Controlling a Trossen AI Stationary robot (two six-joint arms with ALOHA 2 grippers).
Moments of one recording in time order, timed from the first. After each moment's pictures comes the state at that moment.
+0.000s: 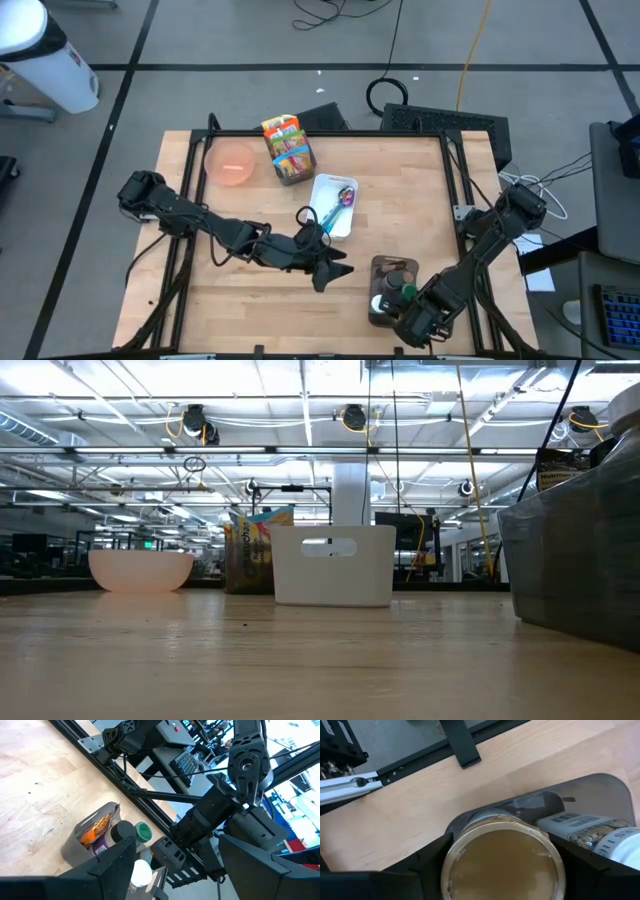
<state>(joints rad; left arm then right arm) -0.40 1.67 1.32 0.11 -0.32 -0.95 0.80 1.70 1.31 -0.87 -0.11 -0.33</state>
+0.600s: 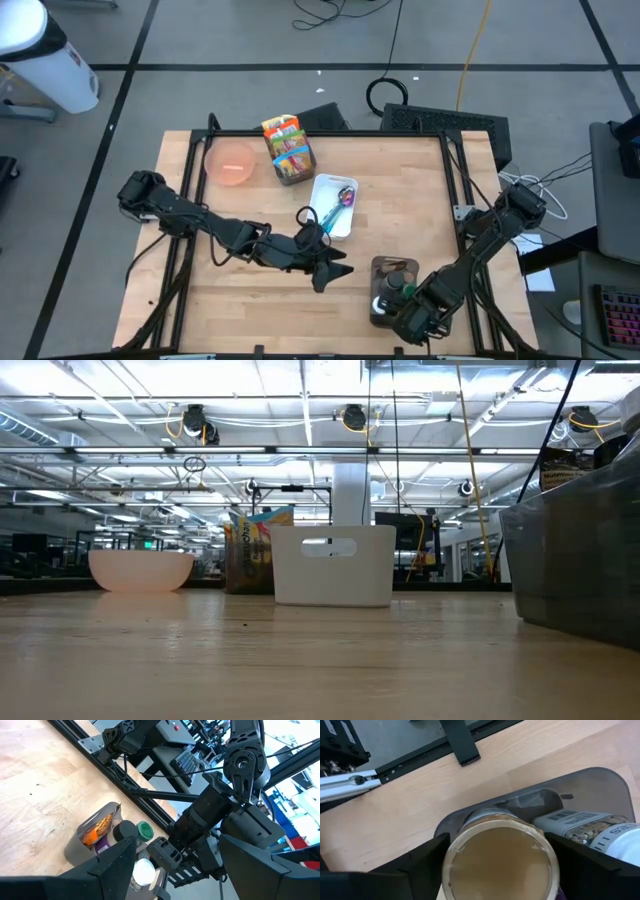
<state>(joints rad) -0.40 1.67 1.32 0.10 -0.32 -0.93 0.78 1.70 1.28 -0.85 -0.13 -0.35</state>
